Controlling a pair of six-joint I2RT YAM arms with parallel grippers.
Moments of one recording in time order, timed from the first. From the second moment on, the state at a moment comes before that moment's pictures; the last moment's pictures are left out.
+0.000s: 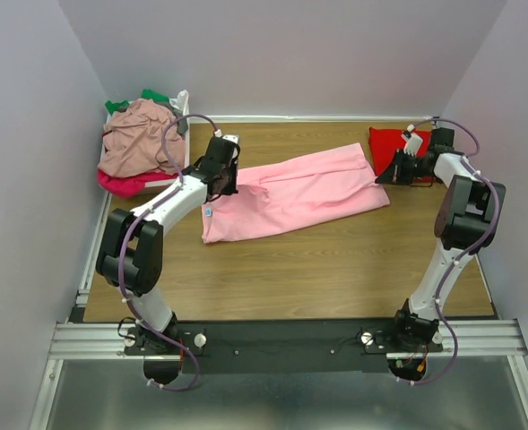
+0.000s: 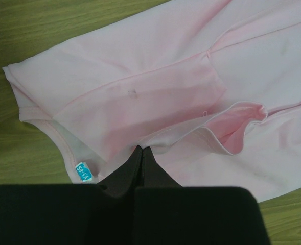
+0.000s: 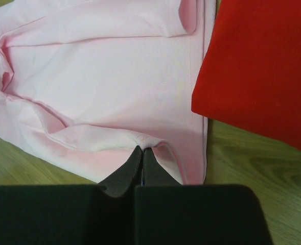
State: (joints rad) left arm -0.39 1.71 1.24 -0.34 -0.12 -0.23; right arm -0.26 2.08 1.52 -0.53 -0.78 -0.12
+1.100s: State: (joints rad) left arm -0.38 1.67 1.20 -0.33 -0.12 -0.24; right arm -0.26 2.09 1.51 -0.36 -0.70 0.11
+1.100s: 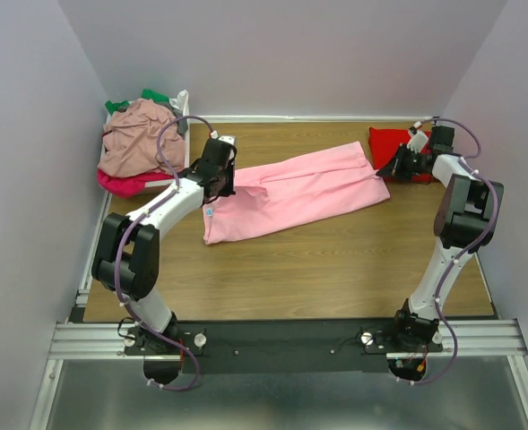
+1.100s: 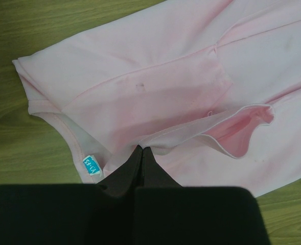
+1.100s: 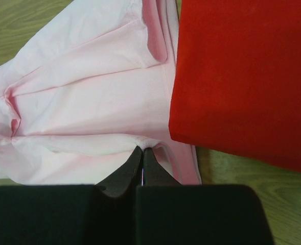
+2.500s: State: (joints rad) left arm -0.36 0.94 0.47 -0.13 0.06 -0.60; right arm -0.24 1.84 1.23 -0.34 -0.51 -0.18
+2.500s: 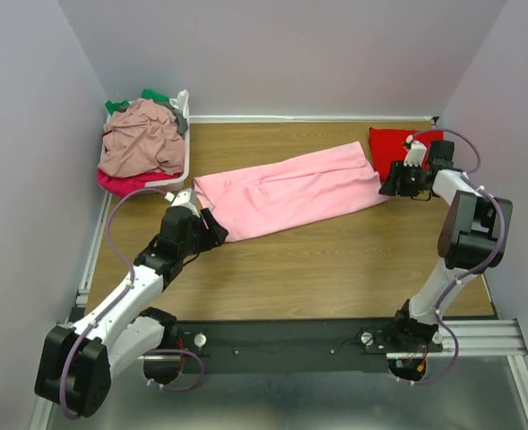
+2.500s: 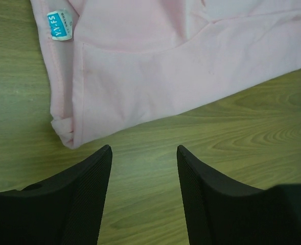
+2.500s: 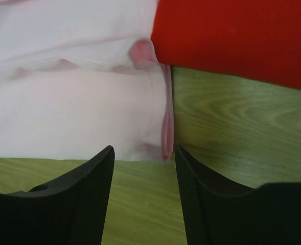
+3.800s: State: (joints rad) left arm -0.18 0.89 0.44 -0.12 0.00 -0.85; right arm -0.24 1.94 1.23 -0.38 -0.51 -0.16
